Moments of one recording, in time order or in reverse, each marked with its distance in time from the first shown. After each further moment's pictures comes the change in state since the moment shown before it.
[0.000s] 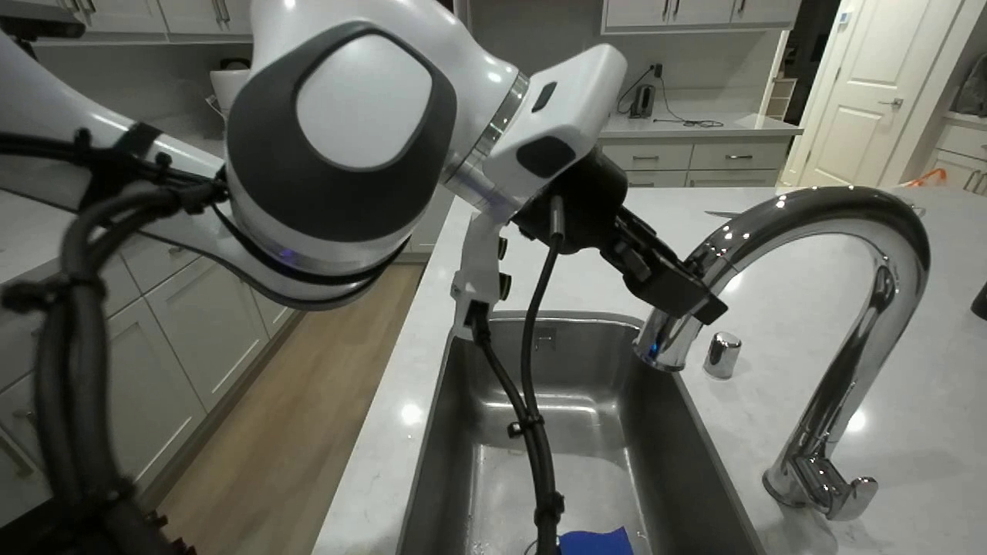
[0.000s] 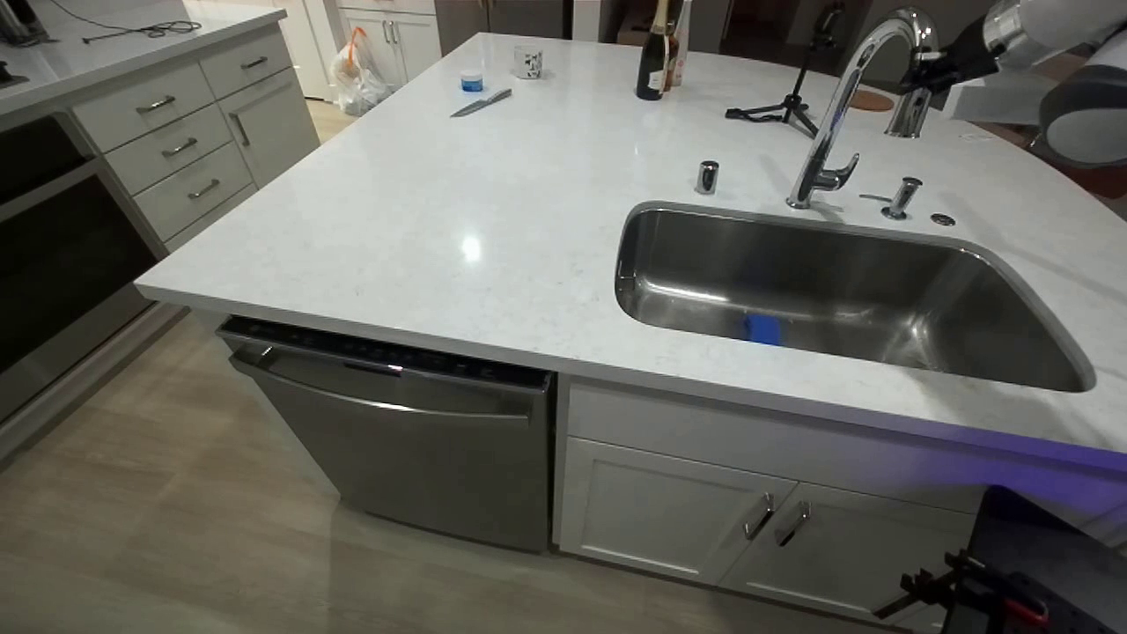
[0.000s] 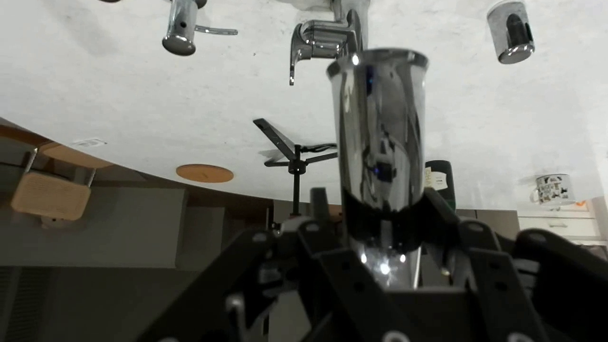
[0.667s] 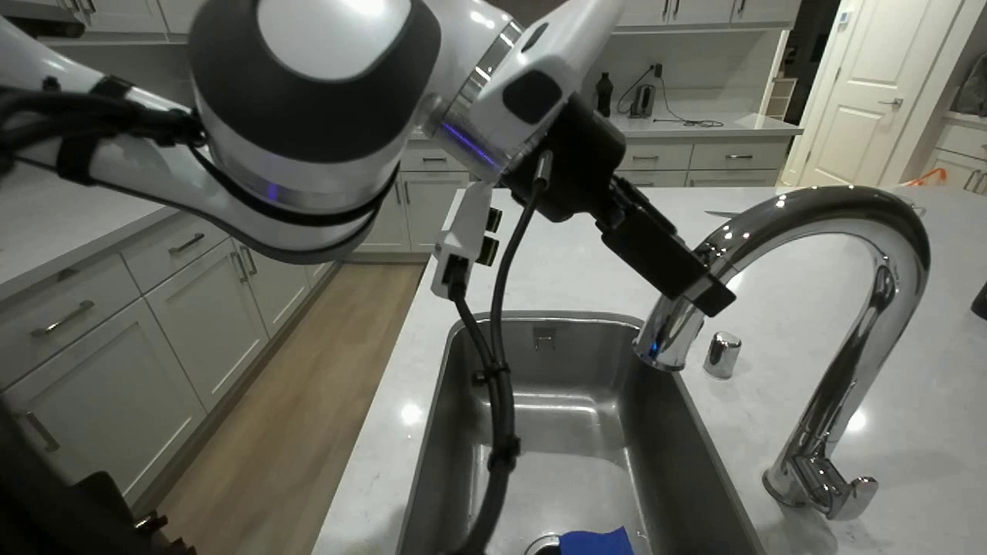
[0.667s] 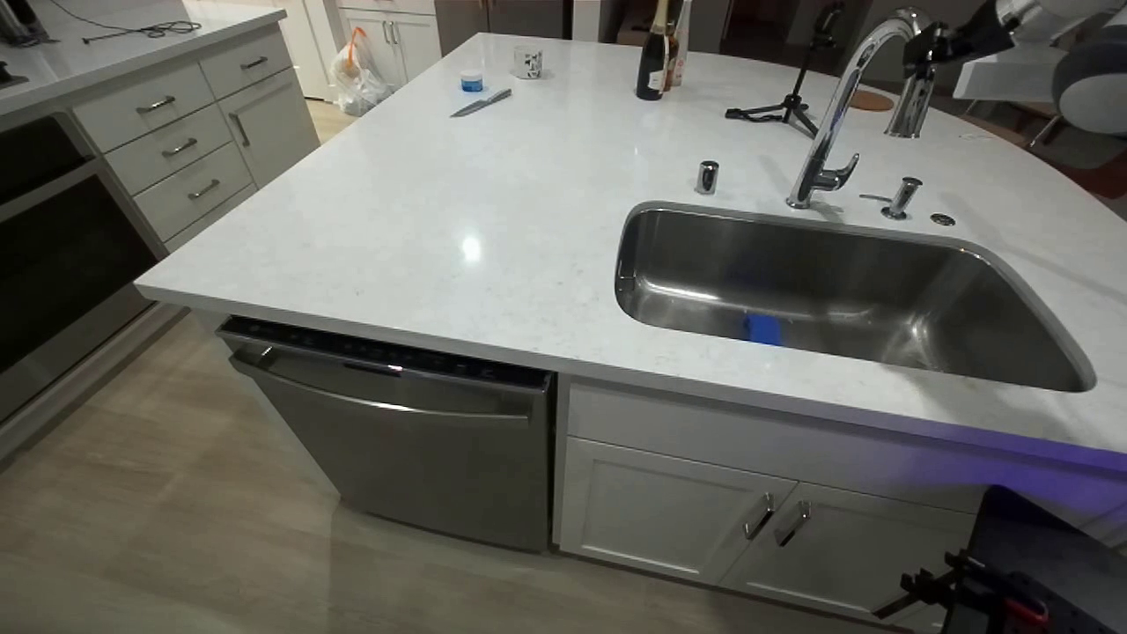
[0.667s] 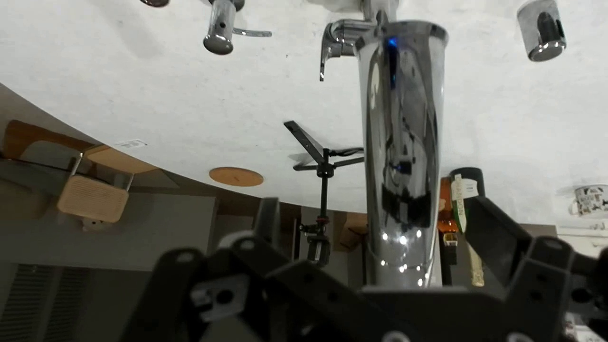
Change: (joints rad) arm 0.017 -0.041 0.020 0.027 0.025 -0.164 -0.016
